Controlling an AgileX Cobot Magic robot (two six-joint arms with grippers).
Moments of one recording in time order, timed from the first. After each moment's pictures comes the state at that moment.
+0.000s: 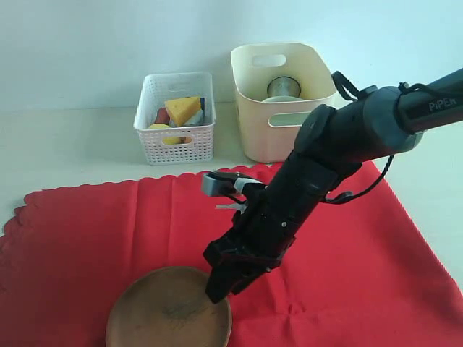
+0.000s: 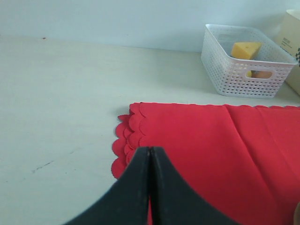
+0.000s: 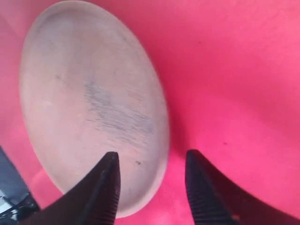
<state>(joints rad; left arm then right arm) -0.02 0.01 0.00 0.00 0.37 -0.10 0.52 2.08 -1.17 0.85 0.95 -0.76</state>
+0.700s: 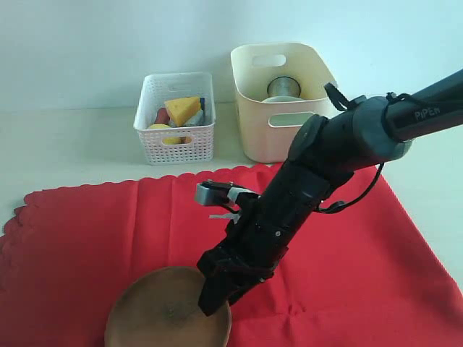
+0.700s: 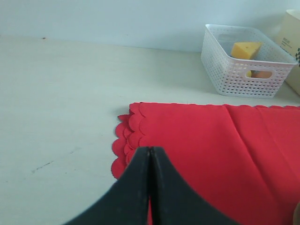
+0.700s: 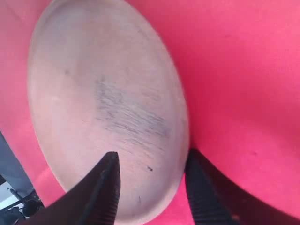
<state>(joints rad) -0.02 0.01 0.00 0.00 0.37 -0.10 0.55 2.11 -1.17 0.89 0.96 -0.79</state>
